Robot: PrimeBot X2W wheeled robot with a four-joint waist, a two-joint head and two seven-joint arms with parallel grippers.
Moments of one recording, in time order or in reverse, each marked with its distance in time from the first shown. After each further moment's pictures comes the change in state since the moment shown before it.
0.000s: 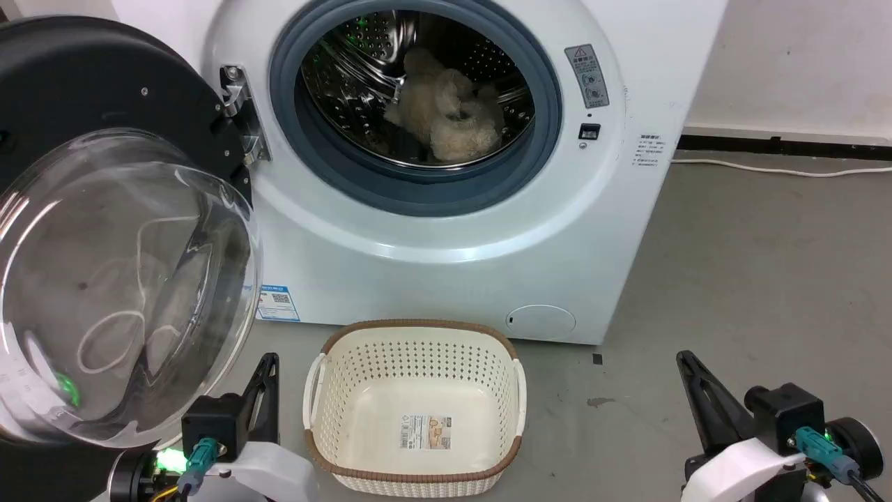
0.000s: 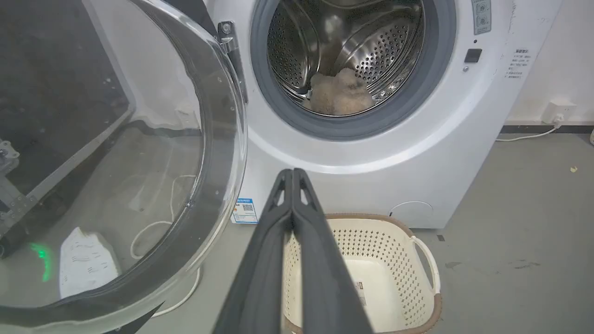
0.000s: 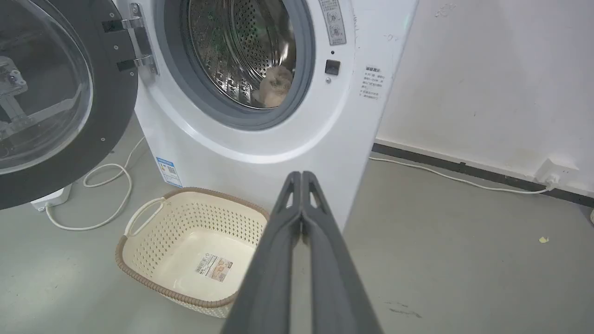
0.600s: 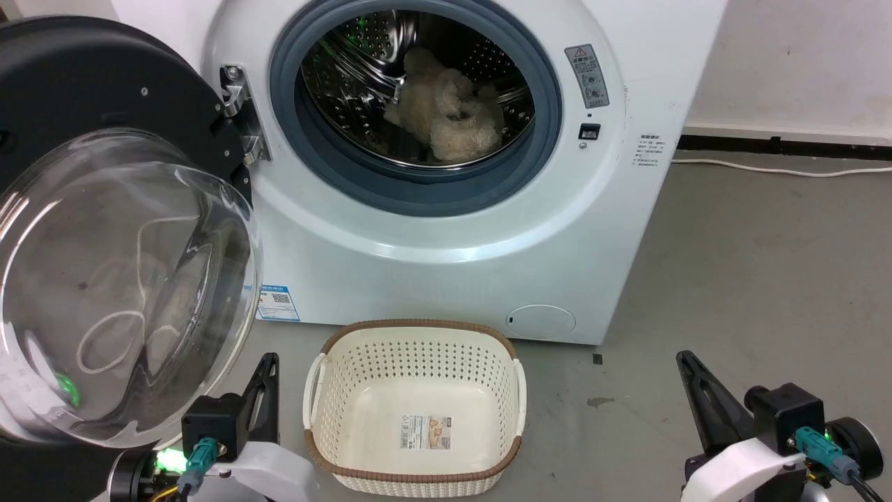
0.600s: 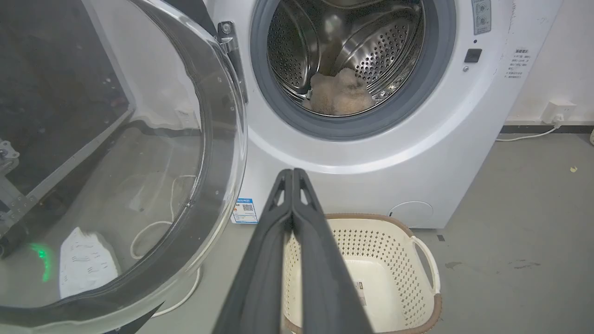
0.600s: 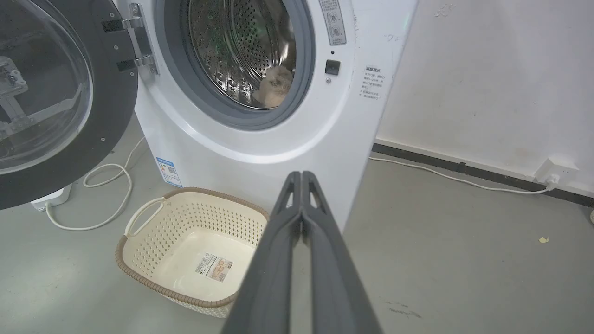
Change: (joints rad) left arm 0.000 0.000 0.000 0.000 0.000 0.000 0.000; right arm 0.000 0.000 0.000 0.000 0.000 0.000 0.000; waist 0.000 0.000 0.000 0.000
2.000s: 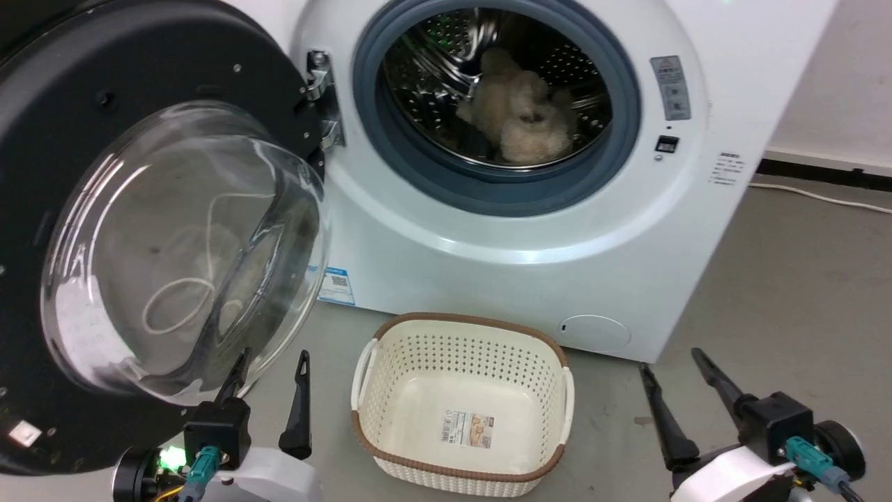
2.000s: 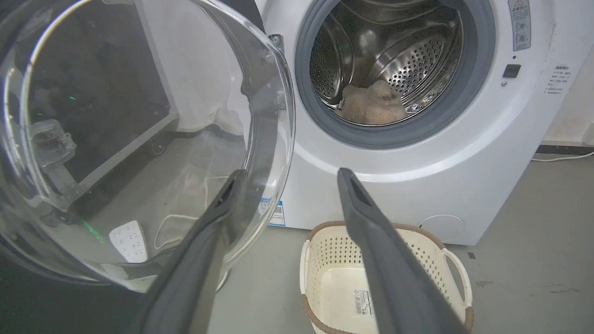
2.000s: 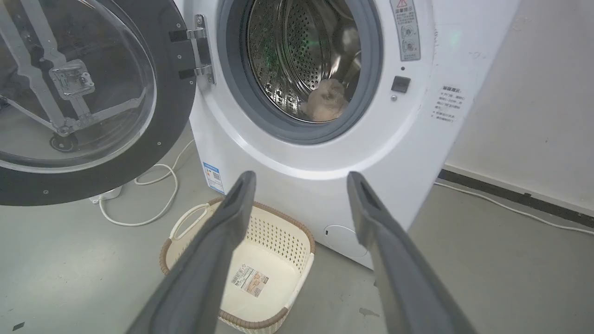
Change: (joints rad) left arm 0.002 0.008 -0.016 0.004 -0.001 -0.009 -0.060; right arm 0.001 -0.004 0.030 0.032 0.022 0.000 -0.060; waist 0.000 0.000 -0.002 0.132
